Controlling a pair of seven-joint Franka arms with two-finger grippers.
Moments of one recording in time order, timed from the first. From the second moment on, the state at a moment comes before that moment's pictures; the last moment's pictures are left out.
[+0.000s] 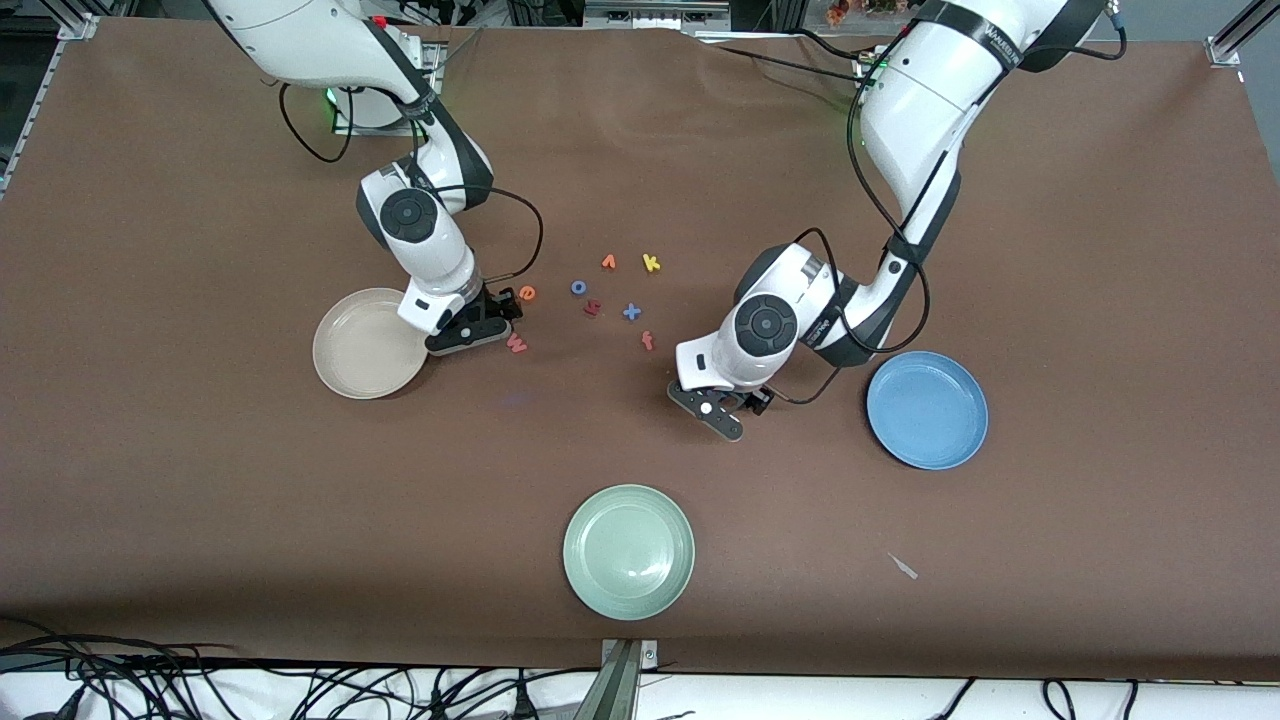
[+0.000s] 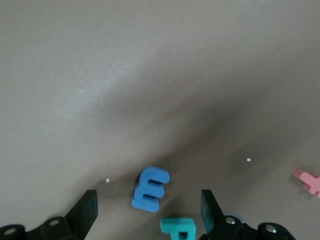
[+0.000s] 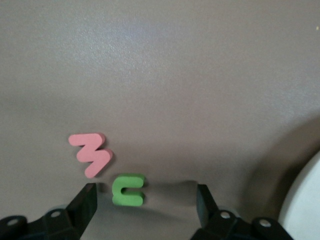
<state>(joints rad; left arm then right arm) -0.39 0.82 -0.20 -1.51 0.08 2.28 0.04 0.37 0.45 0.11 -2.26 -0.15 2.78 0.31</state>
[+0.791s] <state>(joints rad) -0.39 0.83 -0.20 -1.52 0.08 2.32 0.12 0.37 0.45 0.11 -2.25 -0.15 2.79 0.31</state>
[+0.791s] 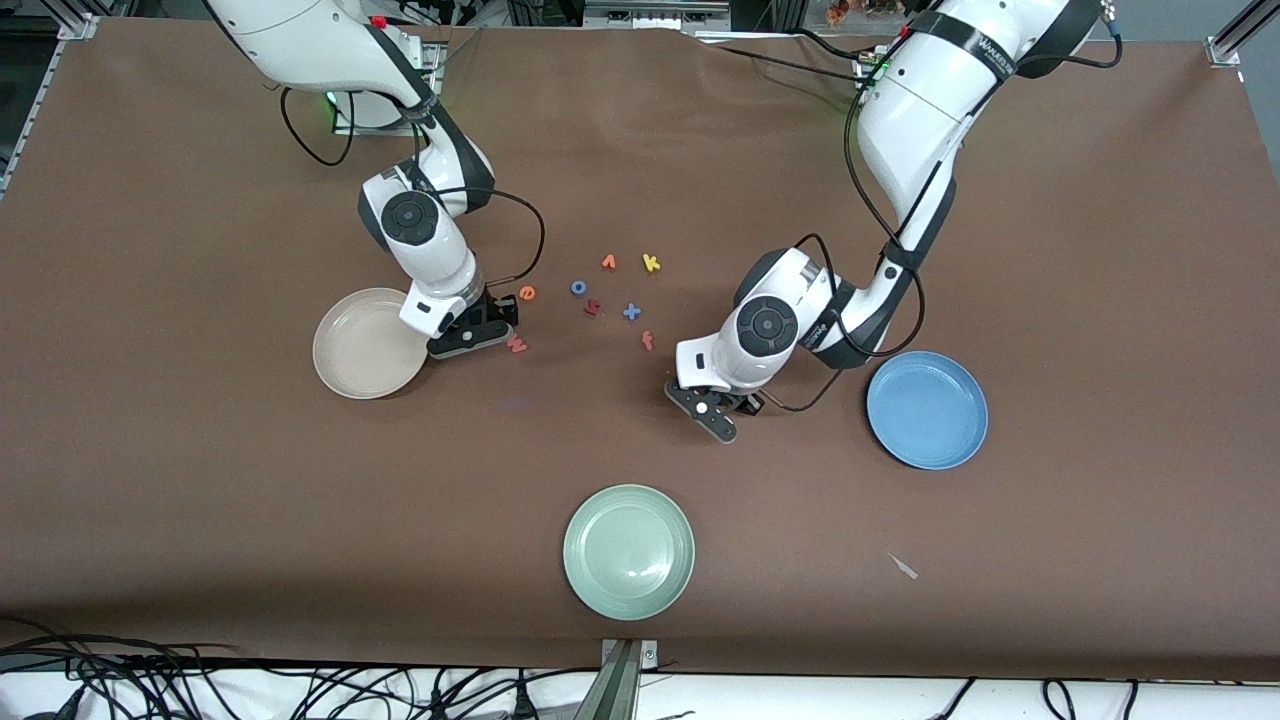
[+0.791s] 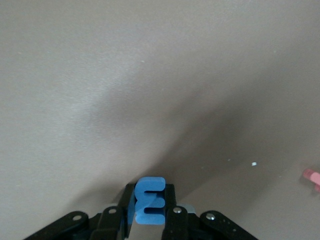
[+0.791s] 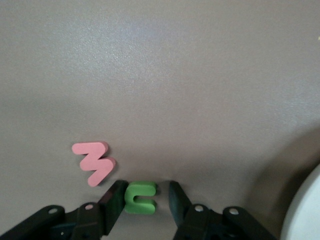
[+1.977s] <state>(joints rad) -0.02 0.69 -0.20 -1.52 0.23 1.95 0.71 0.11 0.24 0.10 -2.27 -0.16 2.48 -0.09</state>
